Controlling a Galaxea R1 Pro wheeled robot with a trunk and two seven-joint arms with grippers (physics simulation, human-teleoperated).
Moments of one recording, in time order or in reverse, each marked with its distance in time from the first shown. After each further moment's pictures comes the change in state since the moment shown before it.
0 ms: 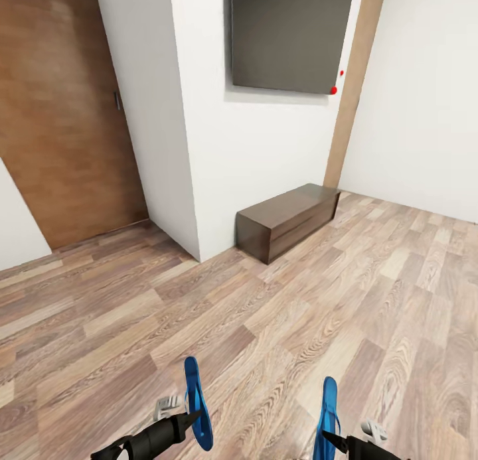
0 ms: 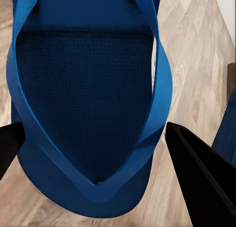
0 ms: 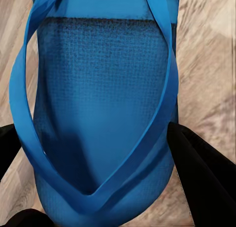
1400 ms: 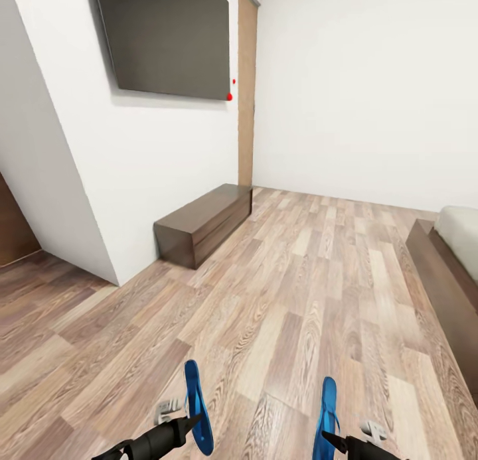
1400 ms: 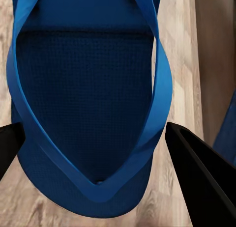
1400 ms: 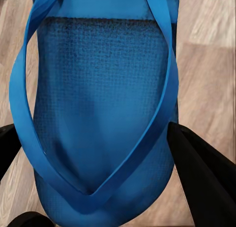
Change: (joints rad) left arm 0.000 -0.005 -0.002 0.026 -0.001 -0.015 0.003; right arm 0.000 0.003 0.001 0.000 -0.001 0.000 -0.001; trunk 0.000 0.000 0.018
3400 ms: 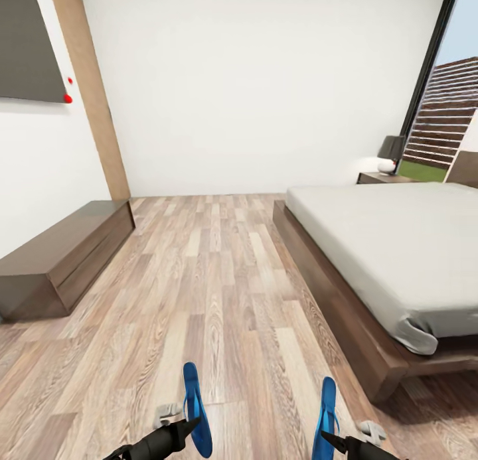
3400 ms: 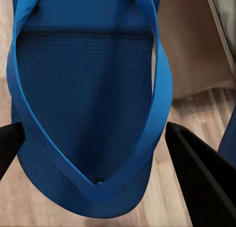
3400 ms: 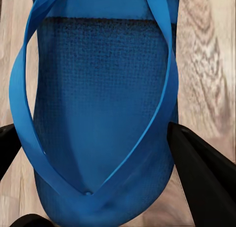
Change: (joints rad) left arm 0.000 -0.002 -0.001 0.036 0.000 -0.051 0.000; right arm 0.000 0.001 0.000 0.000 0.002 0.000 0.000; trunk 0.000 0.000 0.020
